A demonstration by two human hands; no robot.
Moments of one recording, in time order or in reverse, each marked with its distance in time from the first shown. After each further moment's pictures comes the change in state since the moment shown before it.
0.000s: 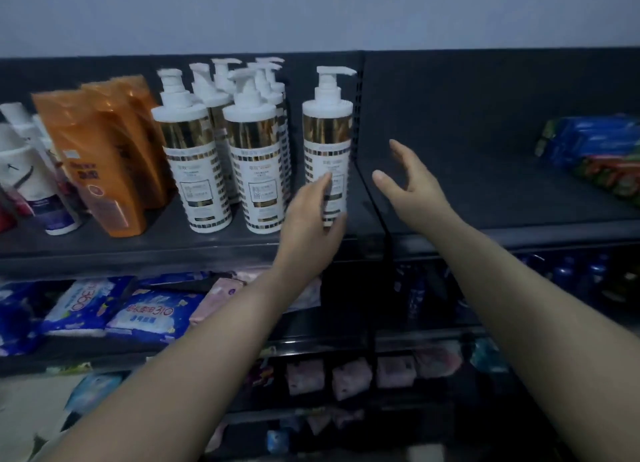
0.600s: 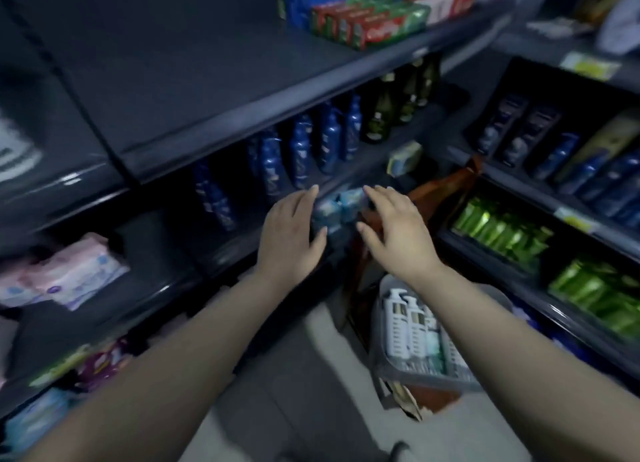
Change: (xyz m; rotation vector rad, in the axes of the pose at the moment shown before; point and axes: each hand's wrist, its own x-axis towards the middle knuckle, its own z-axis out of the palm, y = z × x) left_hand -0.145 0.125 0.222 -0.085 -0.555 0.380; right_hand -0.296 0.161 -0.134 -0.700 0.213 0.424
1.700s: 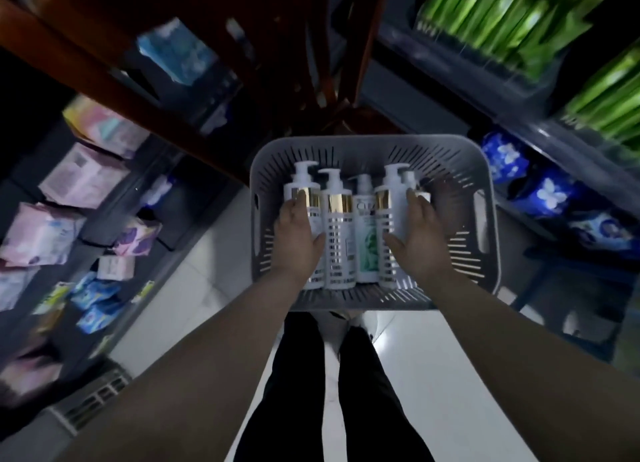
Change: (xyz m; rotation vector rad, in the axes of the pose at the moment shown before) left_hand -0.111 0.084 0.438 -0.157 -0.693 -0.543; right_hand -0.210 0.384 0.209 0.134 -0.455 0.704
